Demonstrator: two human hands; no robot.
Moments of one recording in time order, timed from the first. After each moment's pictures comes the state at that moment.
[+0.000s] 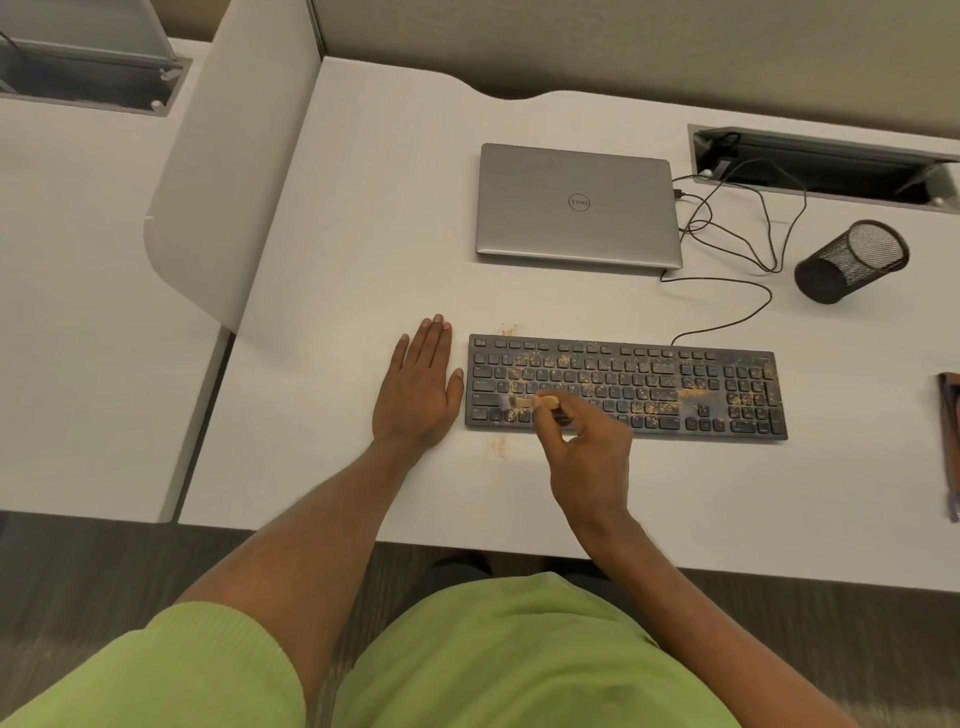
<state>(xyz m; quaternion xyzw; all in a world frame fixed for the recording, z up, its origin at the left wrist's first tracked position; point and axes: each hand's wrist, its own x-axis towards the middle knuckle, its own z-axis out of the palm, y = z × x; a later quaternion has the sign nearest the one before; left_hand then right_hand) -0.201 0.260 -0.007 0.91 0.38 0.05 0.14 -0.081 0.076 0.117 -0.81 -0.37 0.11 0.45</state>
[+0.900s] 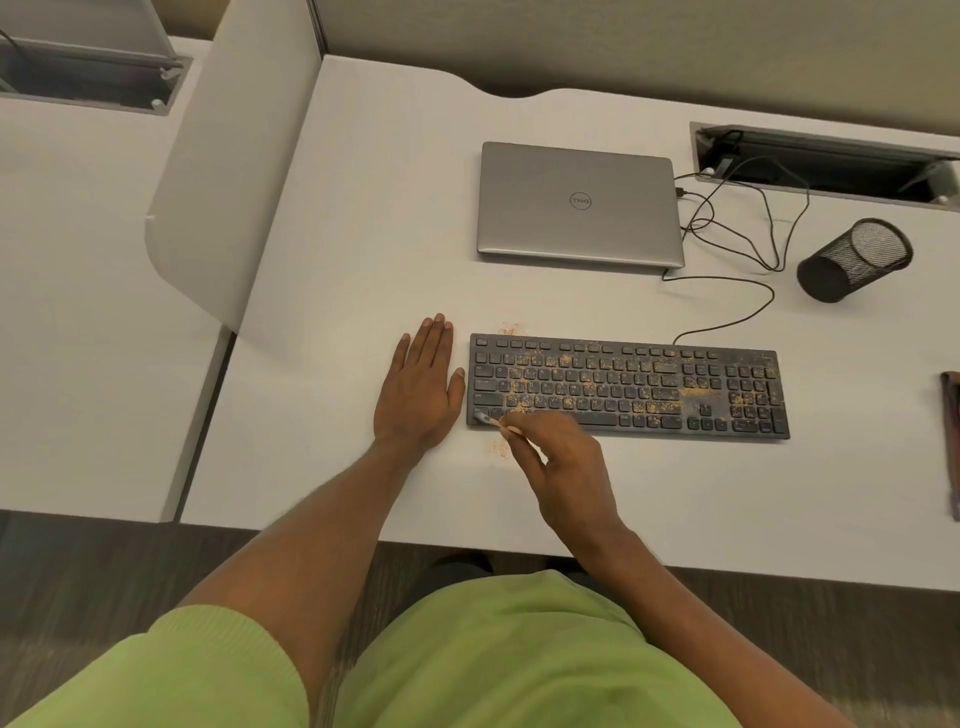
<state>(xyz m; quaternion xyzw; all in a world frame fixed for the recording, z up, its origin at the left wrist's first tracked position) -0.201 0.260 -0.009 0.91 0.38 0.05 0.14 -0.088 0.067 0.102 -0.76 -0.53 0.13 0.37</state>
